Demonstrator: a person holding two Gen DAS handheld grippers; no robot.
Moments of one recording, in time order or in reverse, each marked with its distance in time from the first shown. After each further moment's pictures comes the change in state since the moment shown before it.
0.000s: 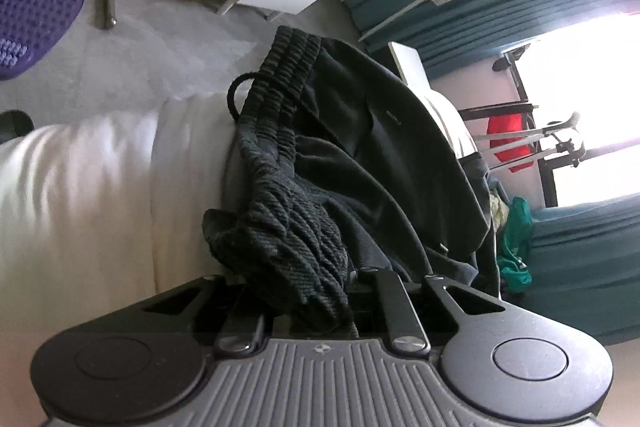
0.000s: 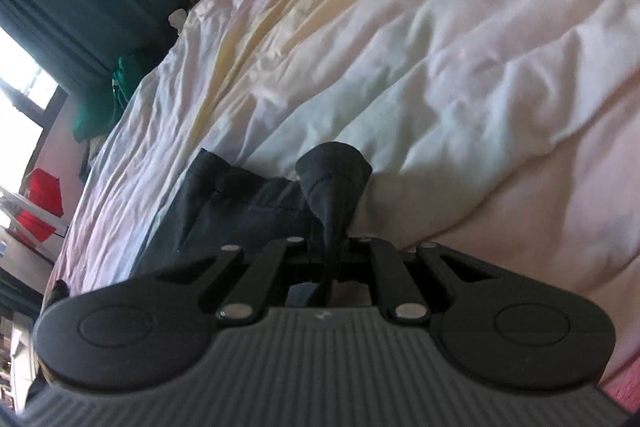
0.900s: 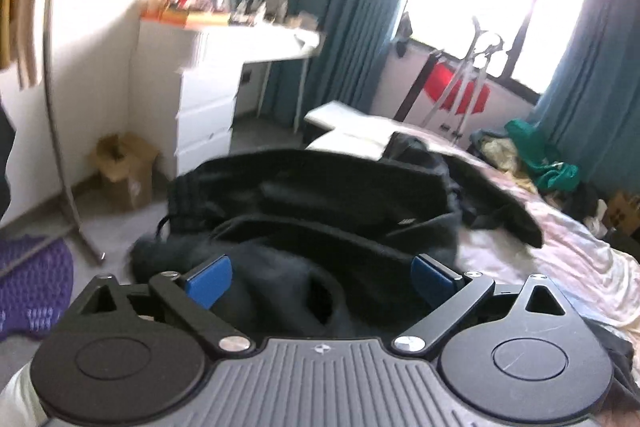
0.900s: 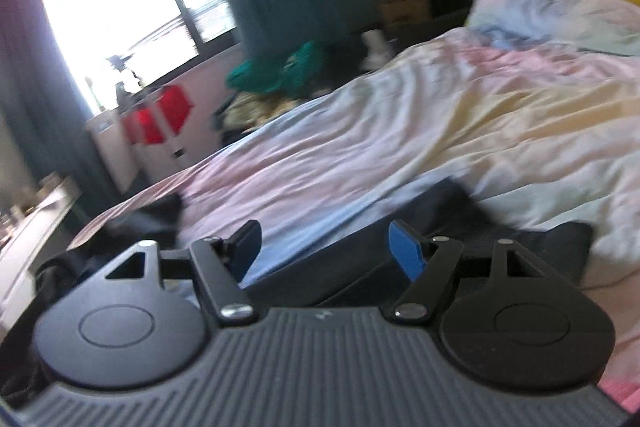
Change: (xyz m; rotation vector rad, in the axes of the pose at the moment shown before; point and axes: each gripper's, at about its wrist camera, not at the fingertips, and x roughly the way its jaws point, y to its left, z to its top) left arm -0.054 -0.142 -0.133 0.728 -0.352 0.130; right arm -0.102 0.141 -0.061 -0.521 -0.114 0.353
